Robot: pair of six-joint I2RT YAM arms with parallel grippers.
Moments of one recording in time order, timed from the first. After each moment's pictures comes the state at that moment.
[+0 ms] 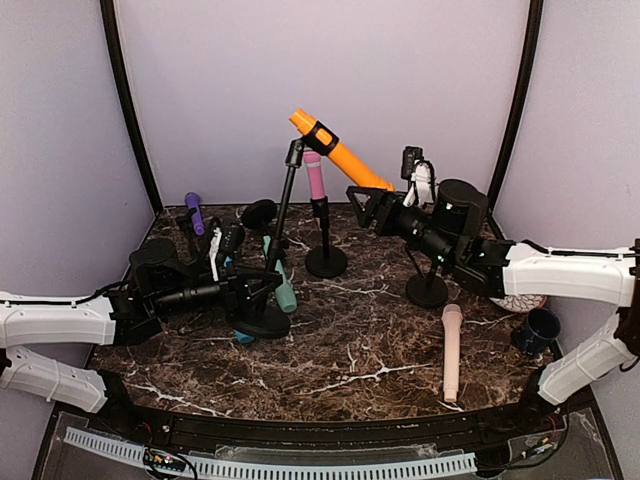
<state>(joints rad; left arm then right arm) -0.83 1.10 0.52 0.50 0.37 -0.38 0.87 1.38 0.93 0.47 0.20 0.46</state>
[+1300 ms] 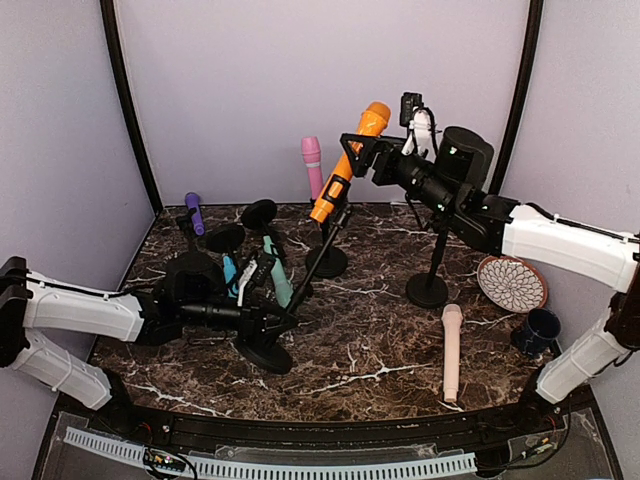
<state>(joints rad) -0.84 1.30 0.53 0.44 0.58 -0.35 0.81 1.44 1.24 0.36 0.14 0.27</state>
